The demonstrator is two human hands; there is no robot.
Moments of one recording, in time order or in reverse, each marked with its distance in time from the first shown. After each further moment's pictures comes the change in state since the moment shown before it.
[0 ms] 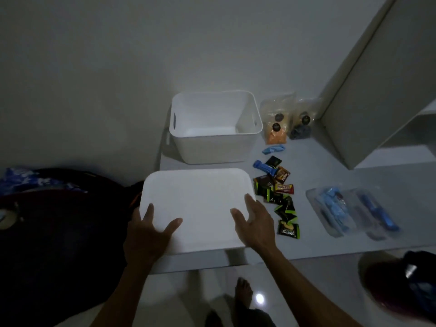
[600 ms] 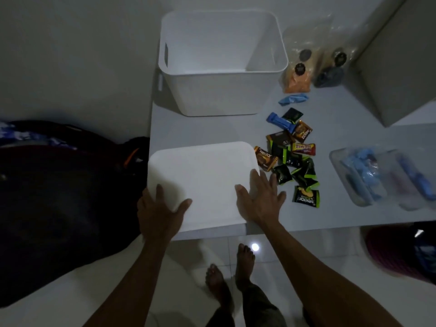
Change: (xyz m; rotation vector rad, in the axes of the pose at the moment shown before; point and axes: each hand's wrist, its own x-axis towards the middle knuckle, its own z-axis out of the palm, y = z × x) left_hand 0.000 -0.043 0.118 0.150 -0.075 -0.108; right_hand 0.038 0.096 0.071 -0.453 -0.034 0.032
